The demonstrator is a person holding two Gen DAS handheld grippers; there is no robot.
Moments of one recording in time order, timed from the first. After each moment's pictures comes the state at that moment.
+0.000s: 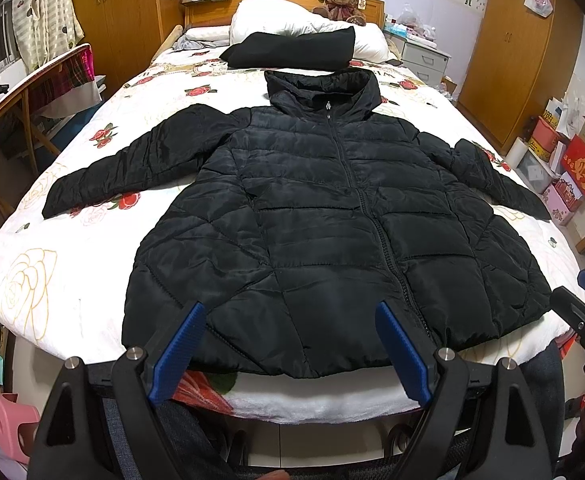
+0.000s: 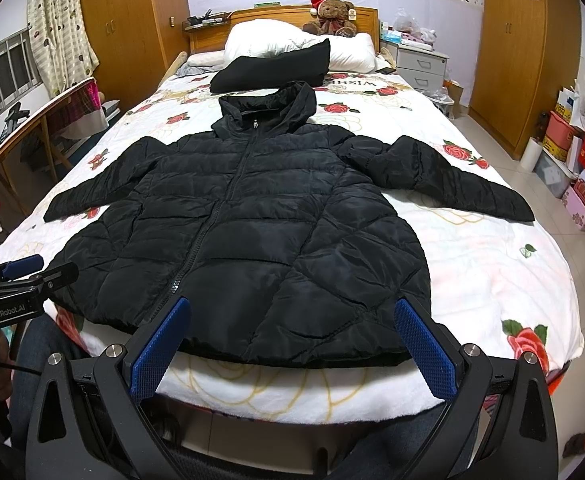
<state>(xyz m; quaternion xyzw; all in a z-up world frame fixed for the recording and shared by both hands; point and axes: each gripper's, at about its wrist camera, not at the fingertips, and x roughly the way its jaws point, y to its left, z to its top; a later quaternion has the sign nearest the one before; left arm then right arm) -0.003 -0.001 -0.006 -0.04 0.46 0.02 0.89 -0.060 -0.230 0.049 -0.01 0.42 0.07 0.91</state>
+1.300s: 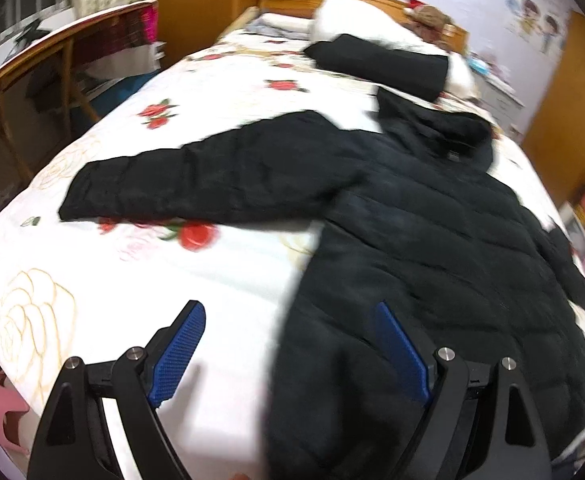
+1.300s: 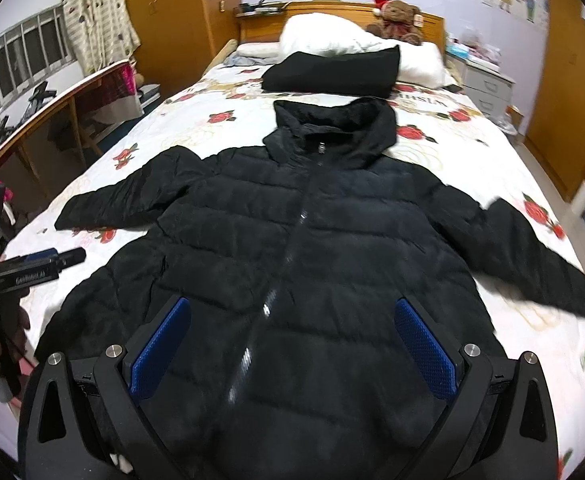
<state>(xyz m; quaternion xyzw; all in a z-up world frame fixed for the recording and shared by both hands) 0.109 0.161 -0.052 -0.12 0.46 0.11 0.87 0.081 -0.137 0.038 -0.05 0.42 0.16 0.89</state>
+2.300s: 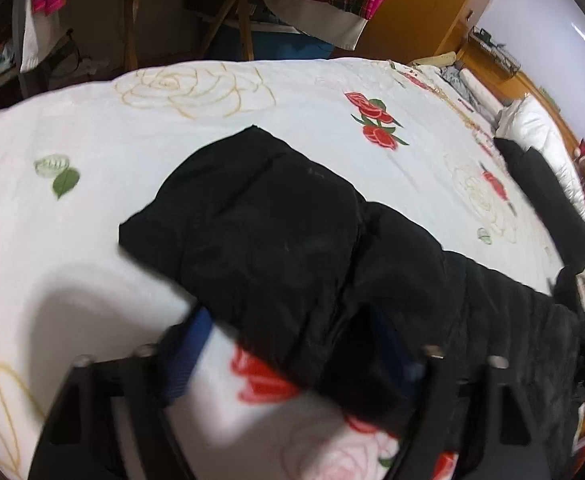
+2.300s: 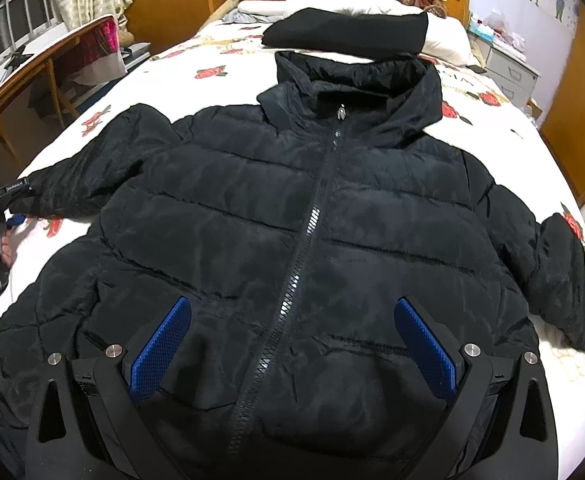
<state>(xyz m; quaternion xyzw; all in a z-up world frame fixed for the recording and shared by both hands) 0.186 0.417 -0.162 -0.31 0.40 0.31 0.80 0.174 -0.097 -0.036 -0.08 0.47 0.15 0.86</state>
